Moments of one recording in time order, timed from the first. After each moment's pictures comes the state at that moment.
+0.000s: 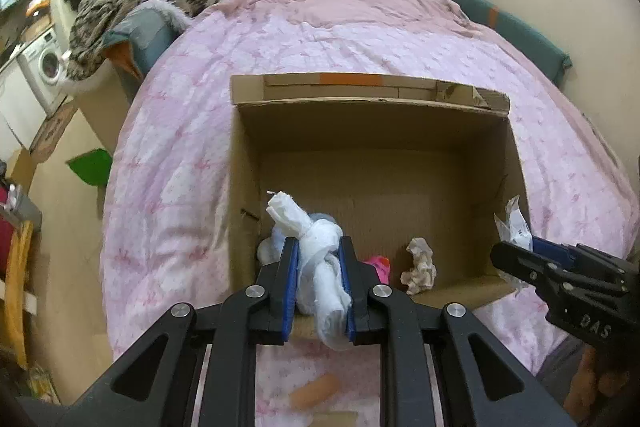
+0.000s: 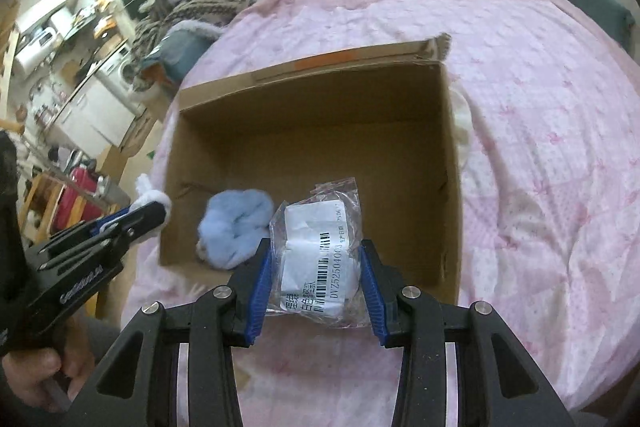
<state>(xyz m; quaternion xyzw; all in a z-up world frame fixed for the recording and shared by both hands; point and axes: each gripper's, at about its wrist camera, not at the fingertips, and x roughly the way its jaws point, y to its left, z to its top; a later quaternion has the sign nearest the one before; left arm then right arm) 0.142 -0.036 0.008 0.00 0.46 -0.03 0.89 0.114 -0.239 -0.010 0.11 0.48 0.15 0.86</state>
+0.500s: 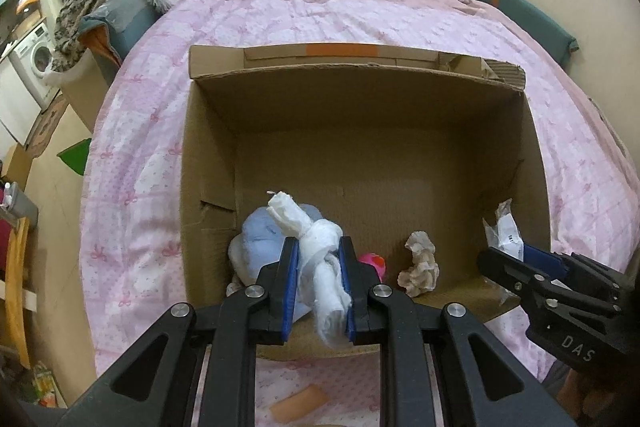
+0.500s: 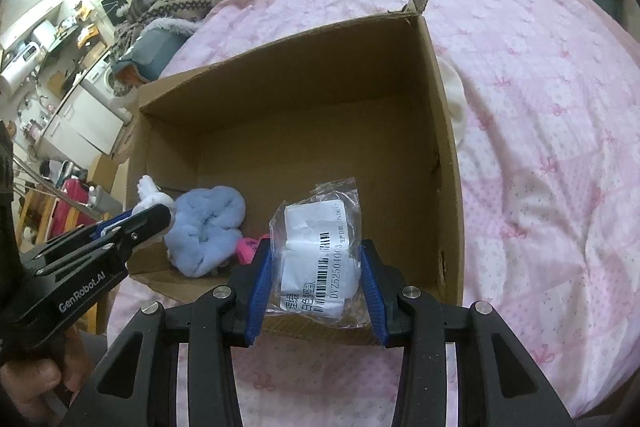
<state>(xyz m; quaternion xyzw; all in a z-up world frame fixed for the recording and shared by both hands) 0.168 -0.056 -0.024 0.01 0.49 -0.03 0.87 0.132 -0.240 -0.046 0.12 0.50 0.13 0.85</state>
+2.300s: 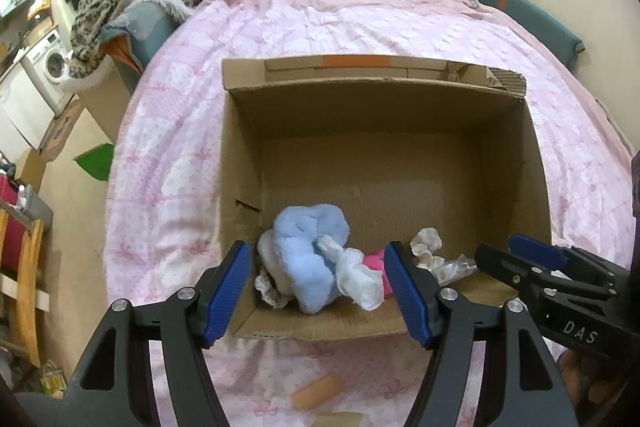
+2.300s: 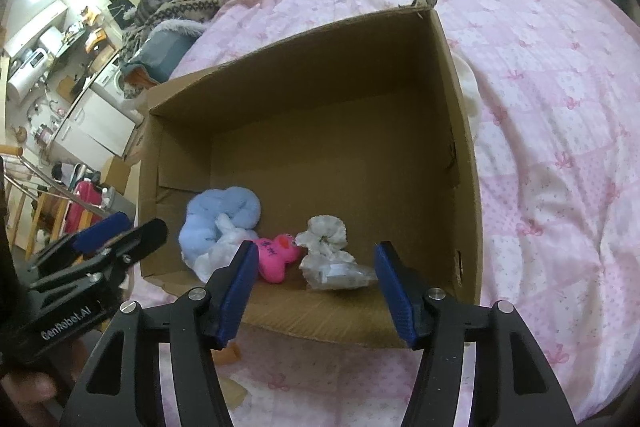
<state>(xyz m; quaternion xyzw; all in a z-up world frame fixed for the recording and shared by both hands) 0.148 -0.045 -0.002 0.02 0.48 -0.01 0.88 0.133 -0.242 -0.047 0.14 0.50 0.15 0.84</state>
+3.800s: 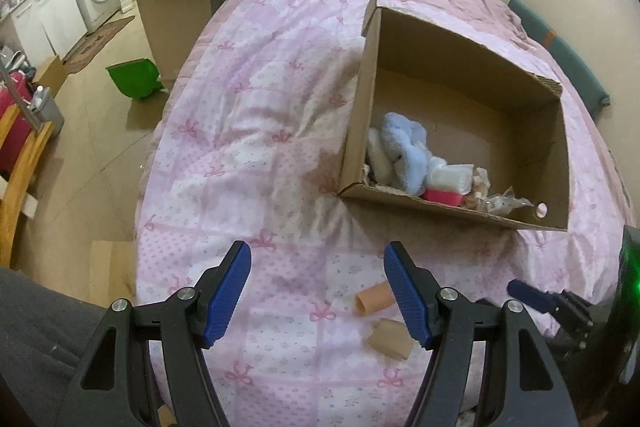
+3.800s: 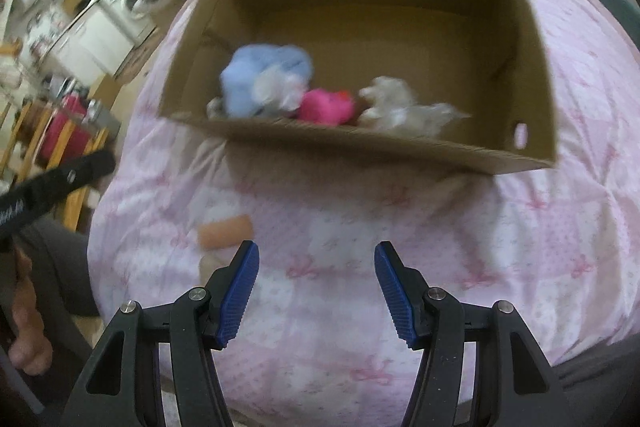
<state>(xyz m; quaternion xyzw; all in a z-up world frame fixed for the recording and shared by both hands) 0.049 0.047 -0.028 -0.10 0.51 0.05 0.85 0.043 -0.170 -0.078 0.01 0.55 0.18 0.81</state>
